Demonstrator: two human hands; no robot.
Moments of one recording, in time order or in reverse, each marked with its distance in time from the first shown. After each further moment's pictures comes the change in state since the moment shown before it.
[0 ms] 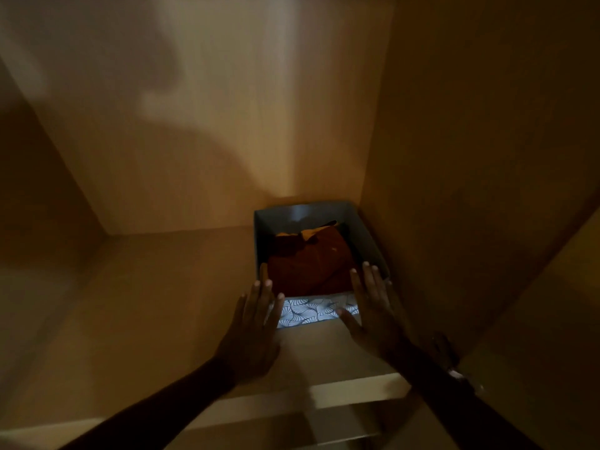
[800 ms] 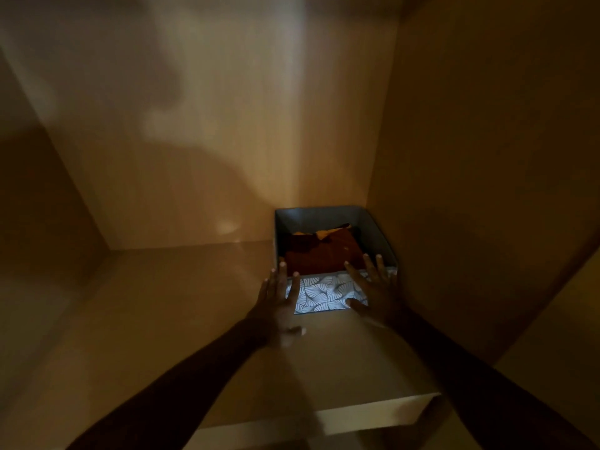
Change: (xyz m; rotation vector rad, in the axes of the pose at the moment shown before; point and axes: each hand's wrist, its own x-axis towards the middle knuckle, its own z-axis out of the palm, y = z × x) left_hand 0.088 -0.019 -0.011 -0.159 -0.371 -0.049; right_hand 0.086 0.043 0.013 -0.079 -0.229 -0.027
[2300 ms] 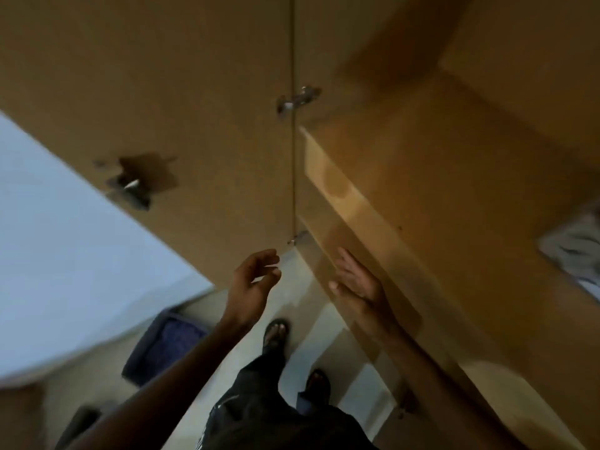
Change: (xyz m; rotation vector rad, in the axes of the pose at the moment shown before) left_hand -0.406 0.142 0.119 -1.156 1.232 -1.386; right_hand -0.216 -0.281 0.084 1.098 -1.013 -0.451
